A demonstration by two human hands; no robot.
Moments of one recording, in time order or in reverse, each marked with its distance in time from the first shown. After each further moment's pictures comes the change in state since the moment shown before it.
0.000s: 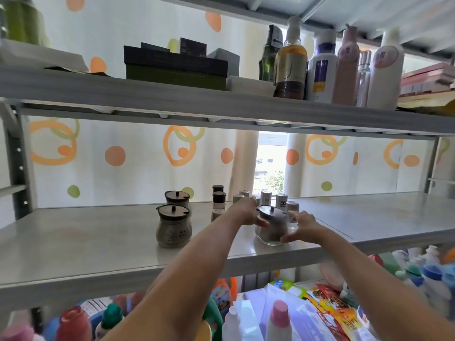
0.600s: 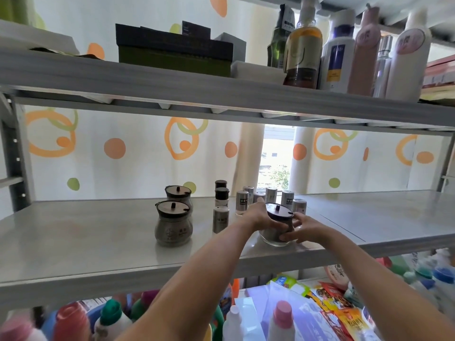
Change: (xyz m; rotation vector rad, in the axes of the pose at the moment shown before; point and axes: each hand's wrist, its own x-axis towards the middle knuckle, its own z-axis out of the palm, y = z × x) left_hand 0.022 0.002 0.032 -0.447 0.007 -0.063; right_hand 0.022 0.007 0.008 0.442 -0.268 -0.010
